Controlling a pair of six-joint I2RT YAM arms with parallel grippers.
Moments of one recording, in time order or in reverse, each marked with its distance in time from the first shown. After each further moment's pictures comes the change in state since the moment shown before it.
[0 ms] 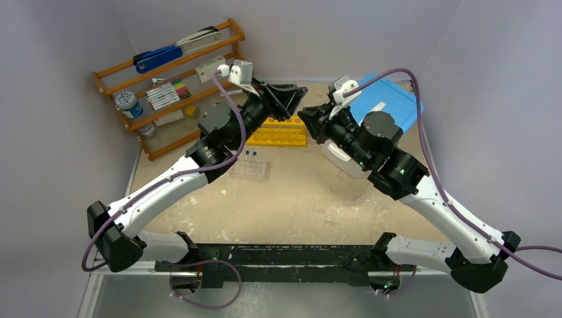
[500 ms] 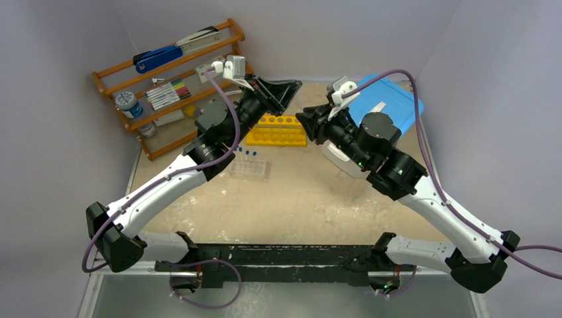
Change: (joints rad) left arm 0.017 0.003 0.029 -0.013 0.008 -0.079; right arm 0.000 0.002 -0.017 0.014 -0.003 0.000
